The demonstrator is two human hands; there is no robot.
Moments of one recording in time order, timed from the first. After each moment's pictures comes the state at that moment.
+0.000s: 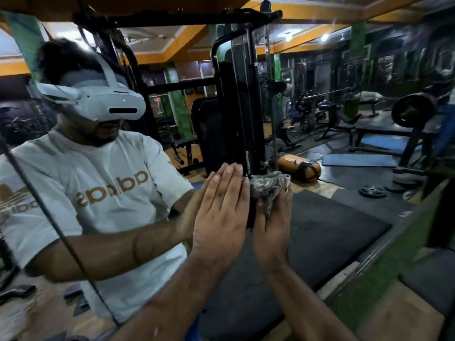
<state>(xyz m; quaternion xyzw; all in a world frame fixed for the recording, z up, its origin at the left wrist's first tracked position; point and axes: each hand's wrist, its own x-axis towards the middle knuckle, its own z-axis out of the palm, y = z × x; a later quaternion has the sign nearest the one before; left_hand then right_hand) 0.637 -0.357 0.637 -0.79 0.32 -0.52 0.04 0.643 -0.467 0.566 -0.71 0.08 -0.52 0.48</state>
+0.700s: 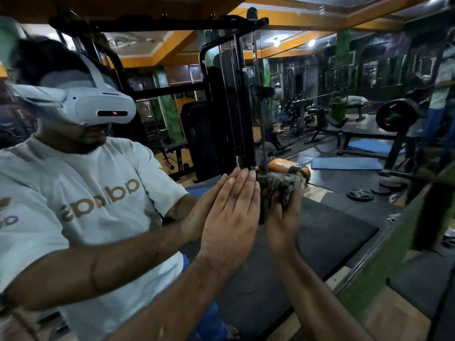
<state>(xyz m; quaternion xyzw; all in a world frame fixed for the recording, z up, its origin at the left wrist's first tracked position) 0.649 -0.424 0.662 -0.79 0.36 -0.50 0.08 0.674 -0.559 0.589 -0.62 0.12 -0.49 0.60</state>
